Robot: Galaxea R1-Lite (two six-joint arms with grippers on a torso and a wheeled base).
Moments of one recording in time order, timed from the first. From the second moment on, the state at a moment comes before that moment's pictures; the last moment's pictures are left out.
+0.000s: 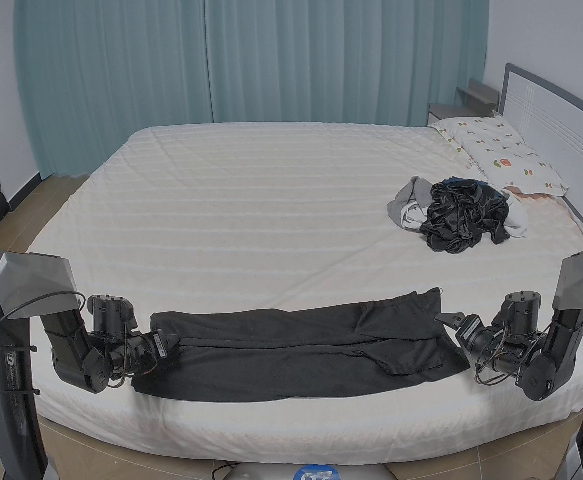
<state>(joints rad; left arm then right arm) -0.06 2.35 -0.59 -1.09 -0.09 -0.39 0.16 2.20 -0.34 -1.34 0.09 0.98</state>
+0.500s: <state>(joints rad) -0.05 2.33 -0.54 -1.15 -0.07 -0.38 0.16 2.20 -0.34 -1.34 0.09 0.98</state>
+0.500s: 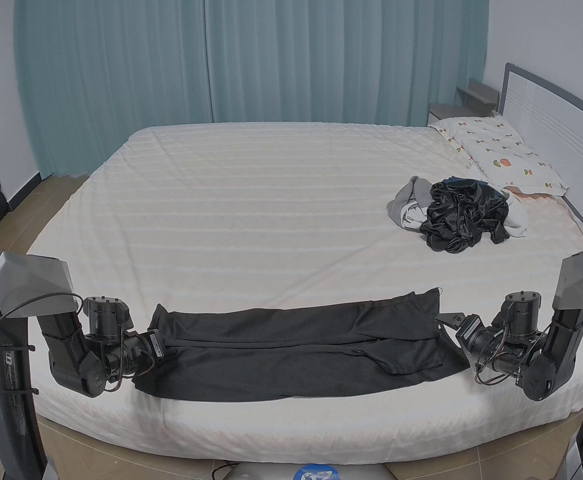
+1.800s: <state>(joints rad) 0.07 2.26 -0.56 -1.08 -0.16 -0.39 0.15 2.21 -0.34 -1.34 0.09 0.98</state>
